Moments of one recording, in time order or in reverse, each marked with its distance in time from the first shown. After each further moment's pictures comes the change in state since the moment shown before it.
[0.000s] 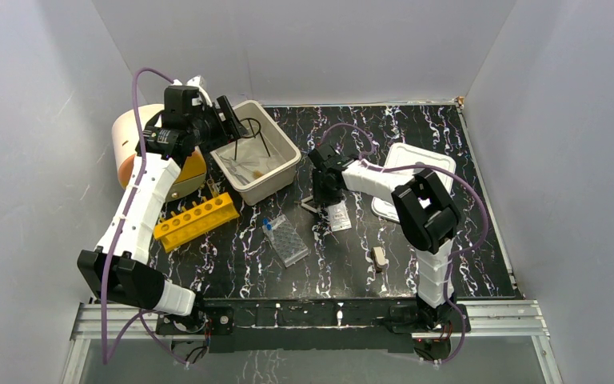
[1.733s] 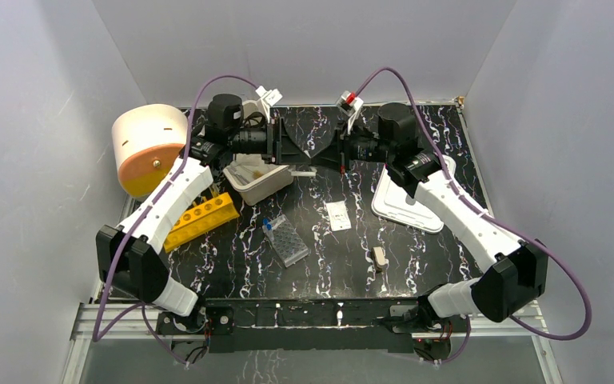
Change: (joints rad) left arm -0.220 0.071 -0.159 0.449 0.785 0.003; right arm -0.142 -0.622 -0.105 0.364 -0.794 -0.337
